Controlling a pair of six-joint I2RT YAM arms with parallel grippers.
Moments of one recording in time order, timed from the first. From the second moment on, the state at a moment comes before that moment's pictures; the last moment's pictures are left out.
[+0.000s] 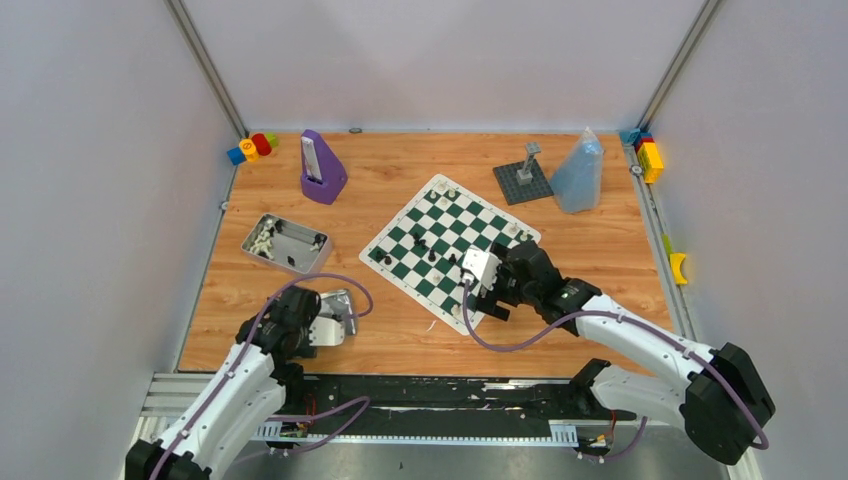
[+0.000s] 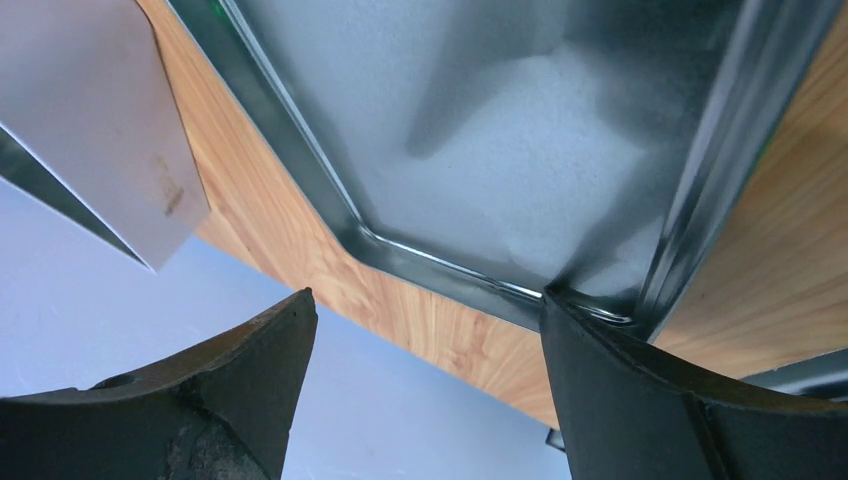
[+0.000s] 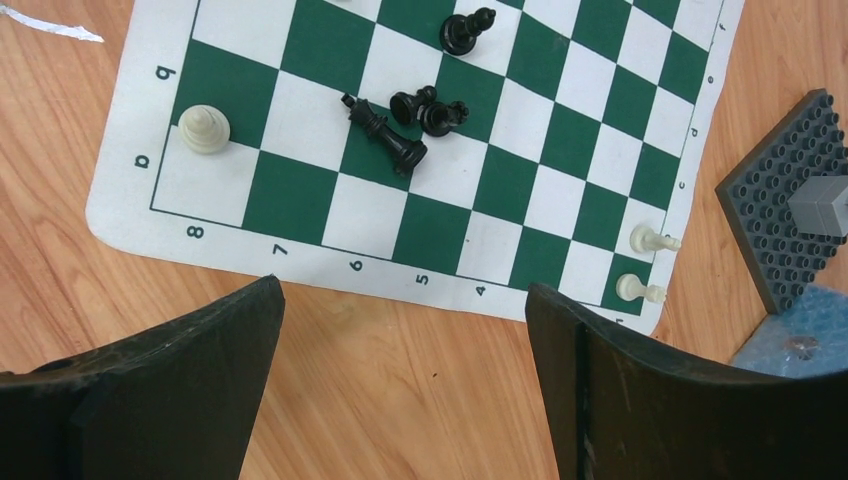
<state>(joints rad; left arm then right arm) -0.36 0.64 0.30 -0.85 -0.36 1.21 0.71 1.05 0.57 -0.24 -0.07 -0.60</state>
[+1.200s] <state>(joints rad) -0.07 0.86 0.82 -0.86 -0.06 1.05 0.77 1.40 0.67 -0.24 -0.10 -0.43</state>
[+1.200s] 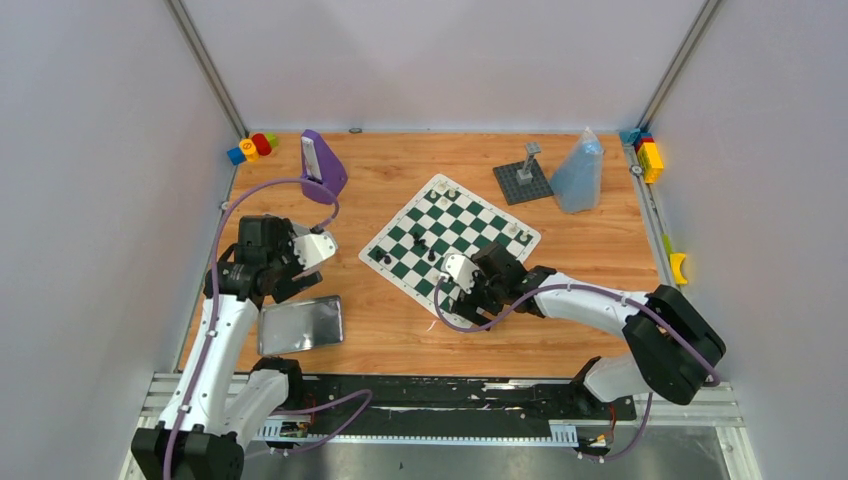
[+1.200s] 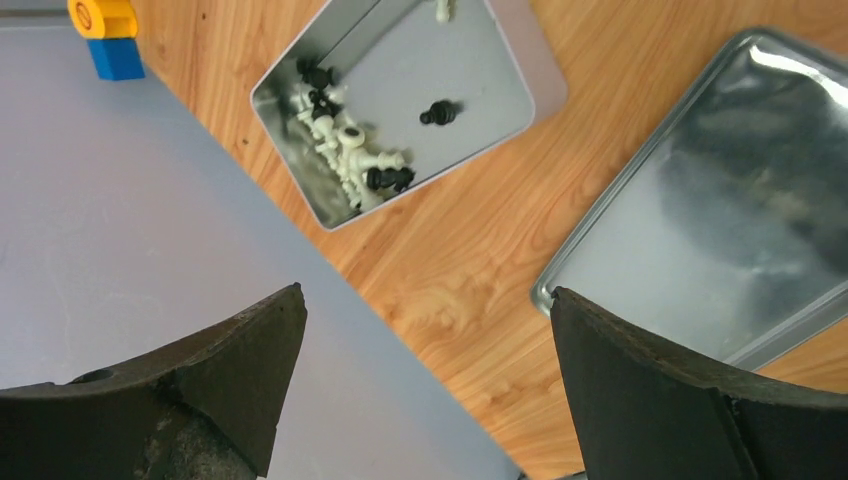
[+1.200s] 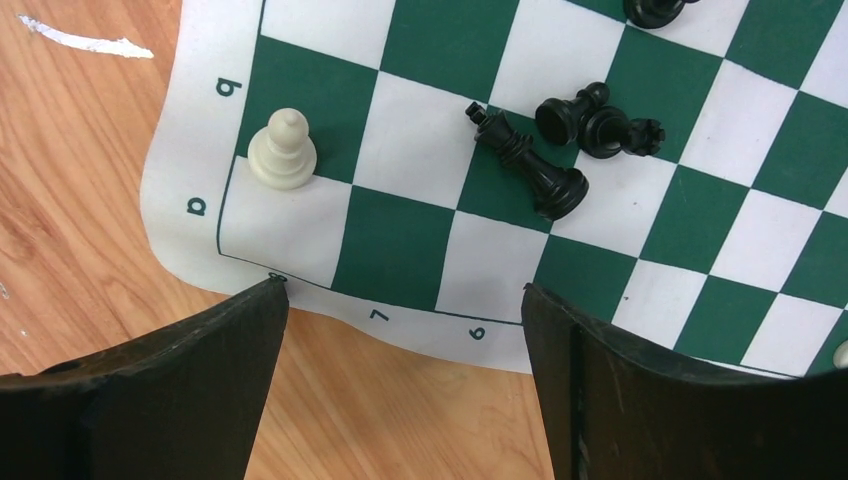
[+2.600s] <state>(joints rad) -0.18 1.06 0.86 -0.75 0.10 0.77 0.71 1.02 0.46 -0.45 -0.11 -0.73</state>
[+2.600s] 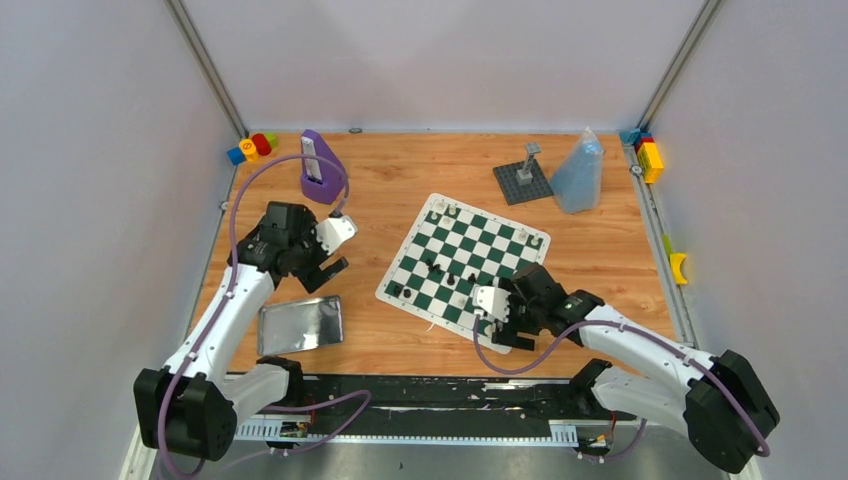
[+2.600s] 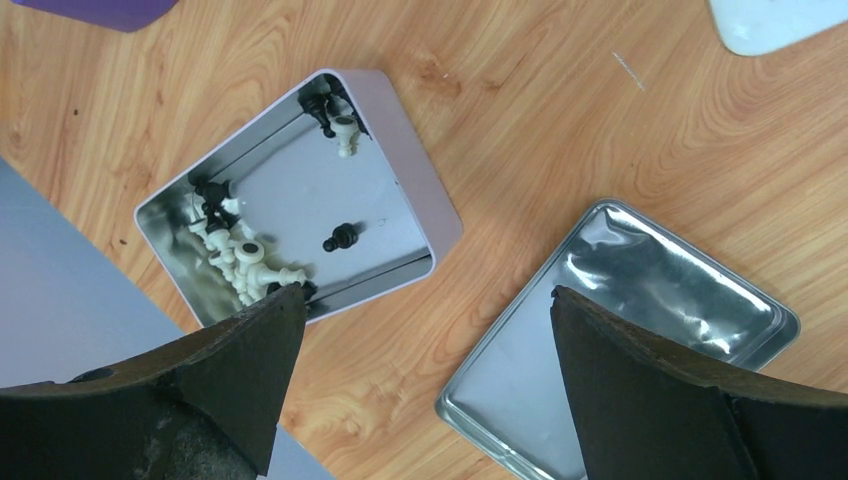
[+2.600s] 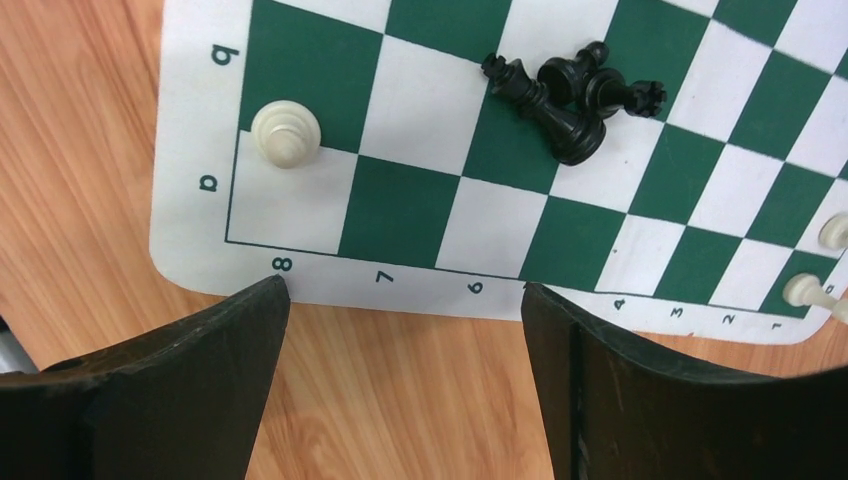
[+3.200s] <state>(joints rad) -0.35 1.27 0.86 -0.64 0.18 0.66 0.62 0.95 0.57 -0.69 -0.20 -0.71</state>
